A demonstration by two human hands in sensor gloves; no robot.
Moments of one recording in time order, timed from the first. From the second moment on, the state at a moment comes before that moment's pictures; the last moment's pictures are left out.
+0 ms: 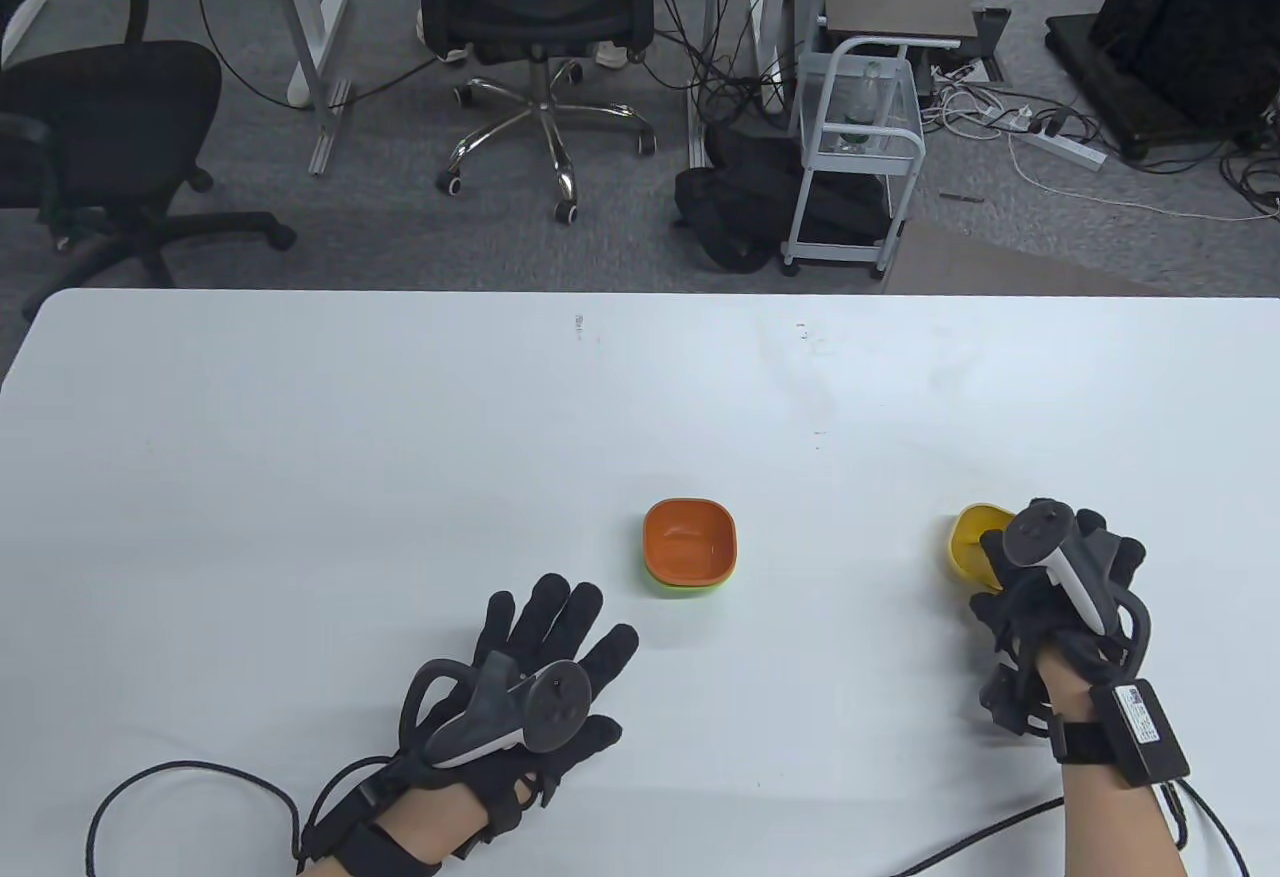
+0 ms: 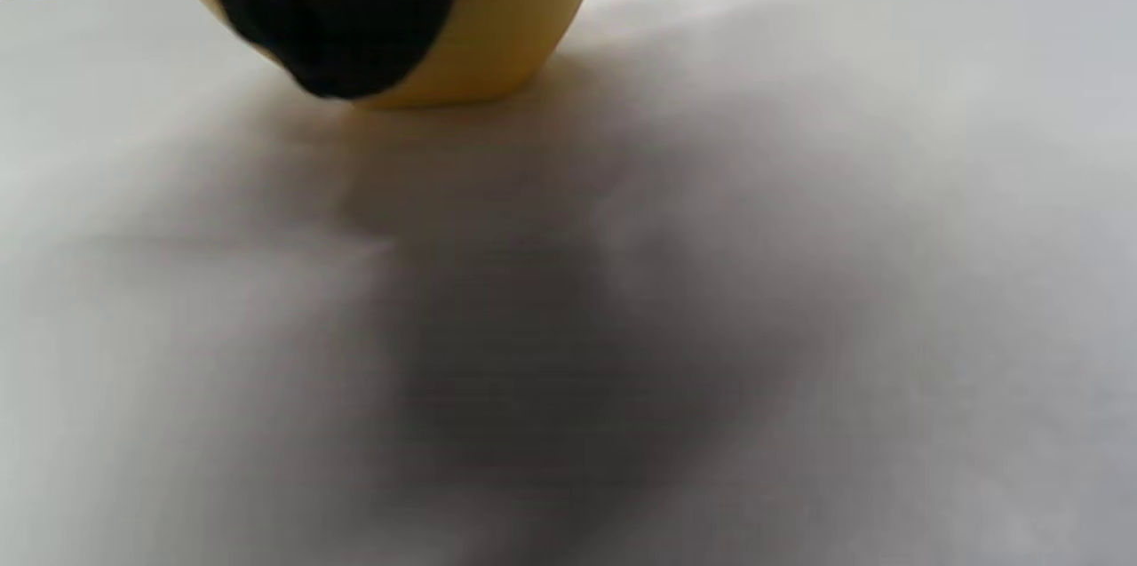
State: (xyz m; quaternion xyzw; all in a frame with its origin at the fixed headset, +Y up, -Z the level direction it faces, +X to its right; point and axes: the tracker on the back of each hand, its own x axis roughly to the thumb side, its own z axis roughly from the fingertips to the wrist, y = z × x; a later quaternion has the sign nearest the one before) left_hand -0.128 -0.754 -0.236 -0.10 -0.20 0.00 0.98; right_hand 0.357 -0.778 -0.354 -0.26 0.17 0.94 0.11
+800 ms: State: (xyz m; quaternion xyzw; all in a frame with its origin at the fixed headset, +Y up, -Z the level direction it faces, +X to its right) left_hand -0.130 -0.757 -0.239 -0.11 -0.19 0.01 0.98; right_hand 0.364 -0.798 -0.359 -0.23 0.13 0.94 0.21
